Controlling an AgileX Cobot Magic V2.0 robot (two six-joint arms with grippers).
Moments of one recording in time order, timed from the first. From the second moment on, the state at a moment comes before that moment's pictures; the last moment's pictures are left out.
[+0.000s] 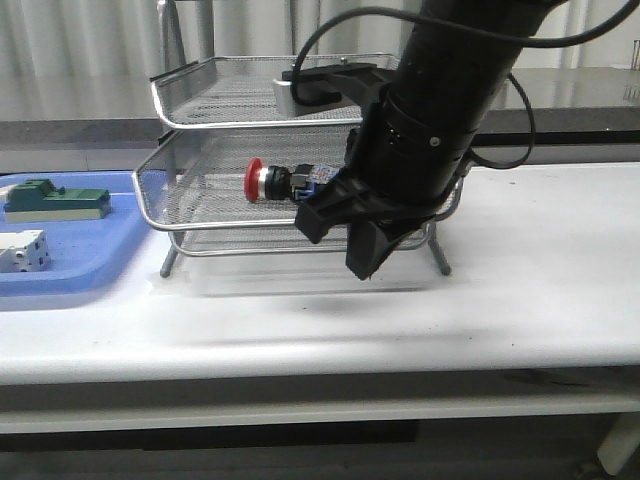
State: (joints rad) left arm 0.01 0.26 -0.29 -0.51 0.22 0.47; right arm 0.59 1.83 -1.23 0.04 0.55 -0.18
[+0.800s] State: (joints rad) left arm 0.01 0.26 -0.29 -0.51 0.22 0.47; right arm 0.53 1.97 -1.49 -0.04 0.62 -0.18
